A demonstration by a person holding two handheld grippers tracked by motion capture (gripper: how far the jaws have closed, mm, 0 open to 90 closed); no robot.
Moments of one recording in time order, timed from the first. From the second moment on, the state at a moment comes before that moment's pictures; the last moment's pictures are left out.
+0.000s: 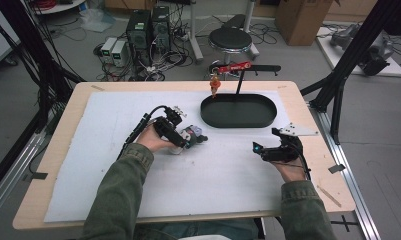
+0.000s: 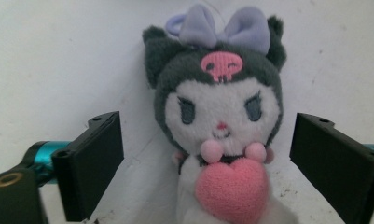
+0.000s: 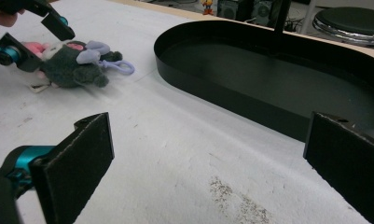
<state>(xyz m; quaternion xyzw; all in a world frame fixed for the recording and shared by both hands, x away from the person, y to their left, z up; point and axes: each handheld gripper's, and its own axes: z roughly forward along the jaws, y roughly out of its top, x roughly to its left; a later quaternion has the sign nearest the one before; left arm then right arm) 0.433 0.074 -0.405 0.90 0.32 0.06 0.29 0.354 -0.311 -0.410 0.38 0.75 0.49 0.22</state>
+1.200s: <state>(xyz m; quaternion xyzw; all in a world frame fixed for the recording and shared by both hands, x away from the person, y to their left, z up) 0.420 0.088 -0.346 0.90 0.31 0.12 0.27 0.355 -0.309 -0.411 0.38 0.76 0.49 0.22</state>
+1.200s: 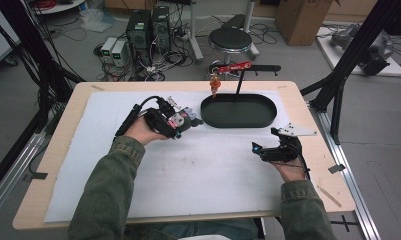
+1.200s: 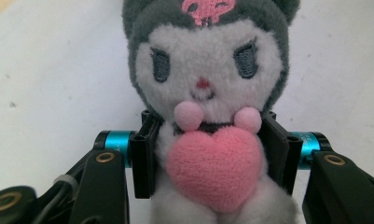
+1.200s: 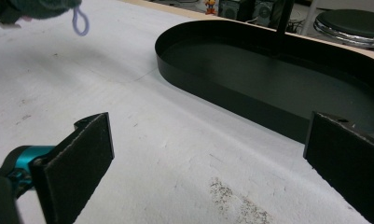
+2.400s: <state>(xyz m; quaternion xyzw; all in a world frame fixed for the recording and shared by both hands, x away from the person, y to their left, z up) 0.456 0.017 -0.267 0.91 0.27 0.13 0.30 0.356 -0.310 -0.411 0.38 0.76 0.49 0.22</state>
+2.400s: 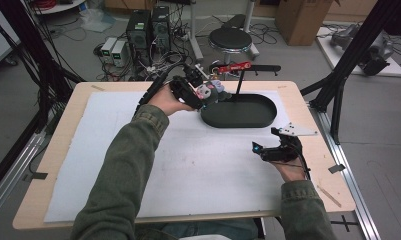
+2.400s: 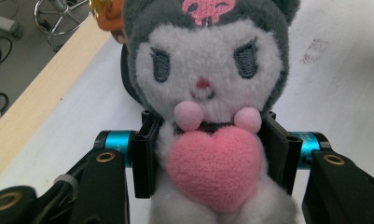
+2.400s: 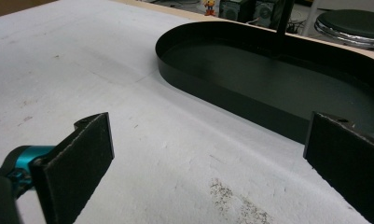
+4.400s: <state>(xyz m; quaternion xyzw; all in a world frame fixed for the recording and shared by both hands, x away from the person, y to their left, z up) 0.535 -0.075 -0.244 0.86 0.32 0.12 0.39 0.359 -0.311 -0.413 0.38 0.76 0.49 0.22</state>
